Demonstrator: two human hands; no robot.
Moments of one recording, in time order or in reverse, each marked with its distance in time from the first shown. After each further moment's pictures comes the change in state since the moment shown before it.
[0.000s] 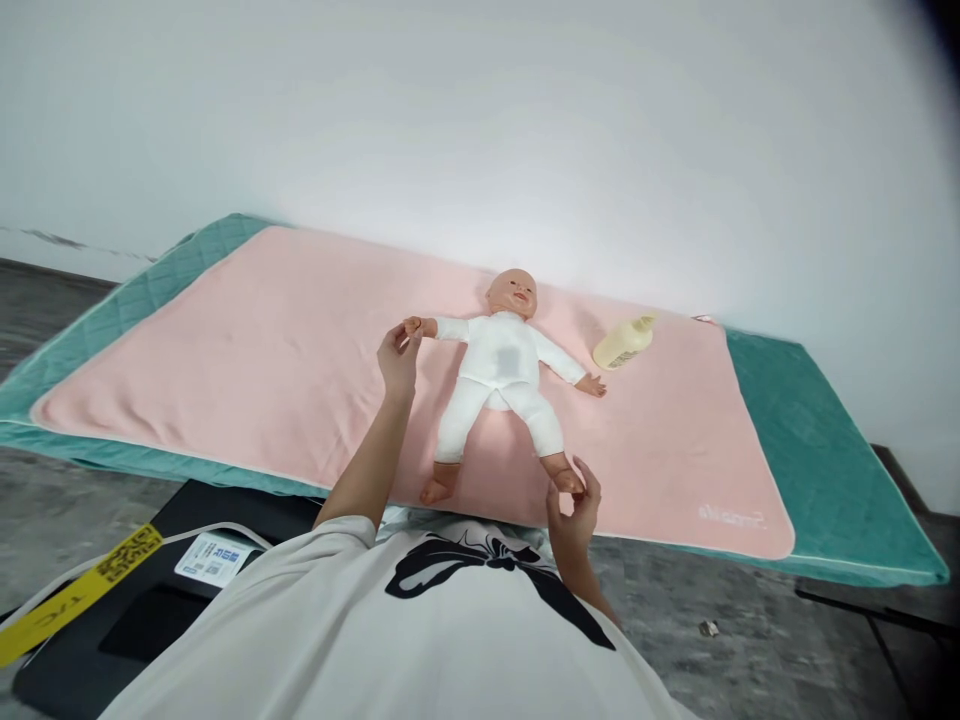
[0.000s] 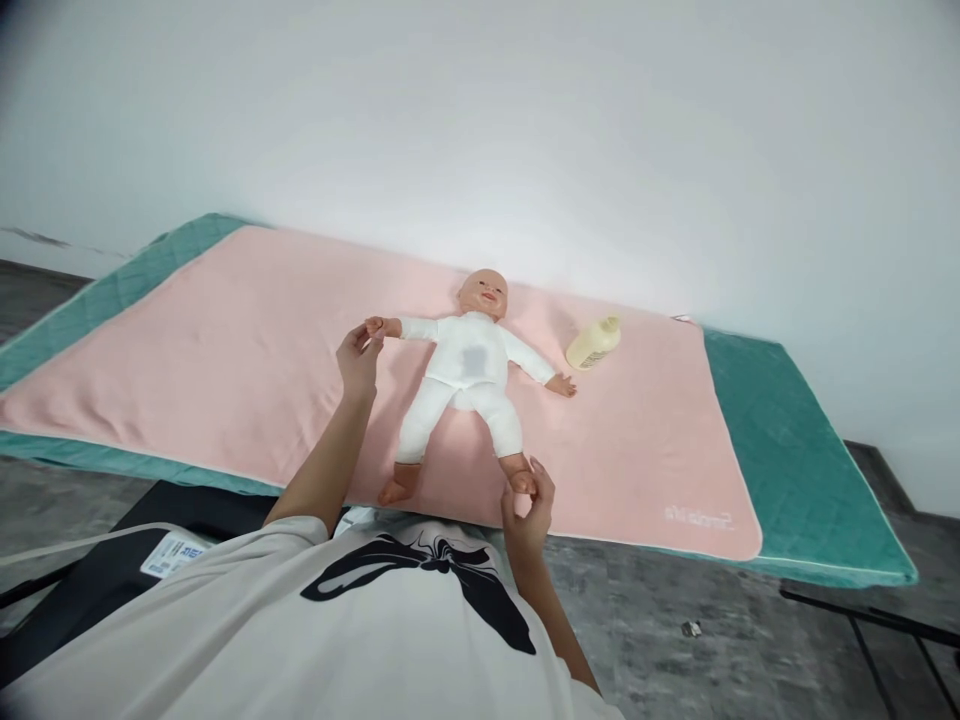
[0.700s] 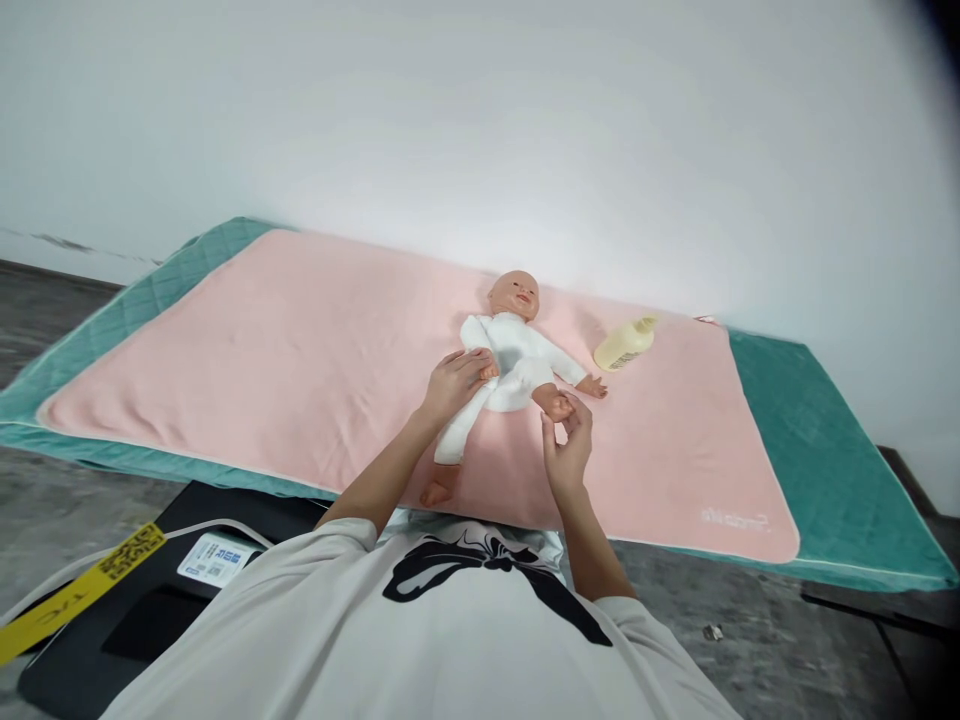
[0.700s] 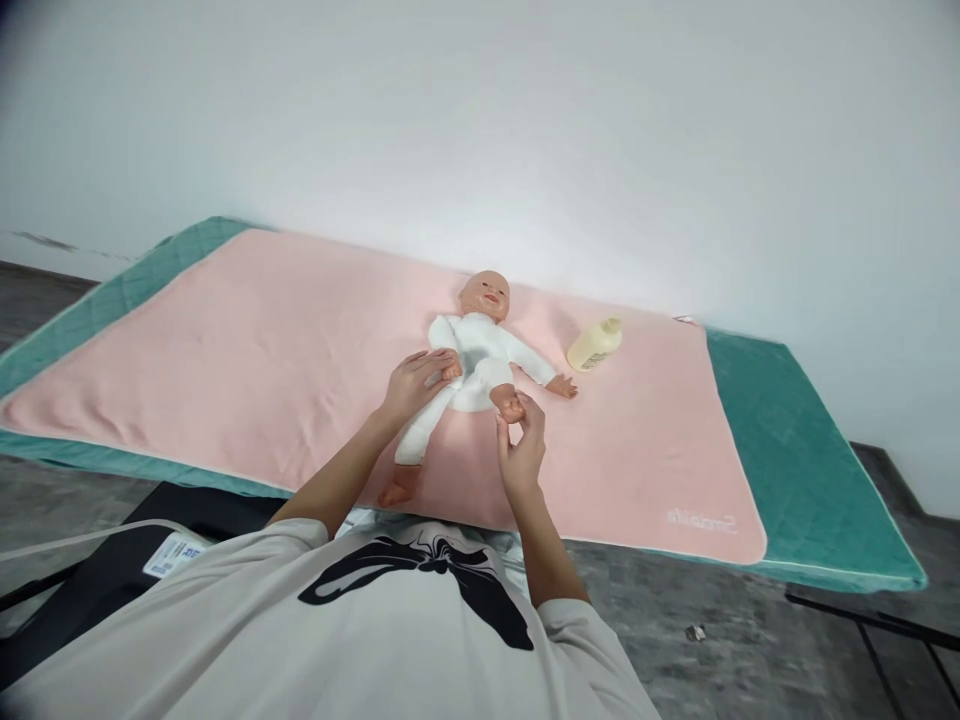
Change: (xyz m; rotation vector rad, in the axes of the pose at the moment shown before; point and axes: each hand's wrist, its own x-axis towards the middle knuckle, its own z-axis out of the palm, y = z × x) left_hand -0.049 -0.003 0.030 0.665 -0.686 0.654; right_hand 0.092 -0.031 0.050 0.133 -0.064 -0.216
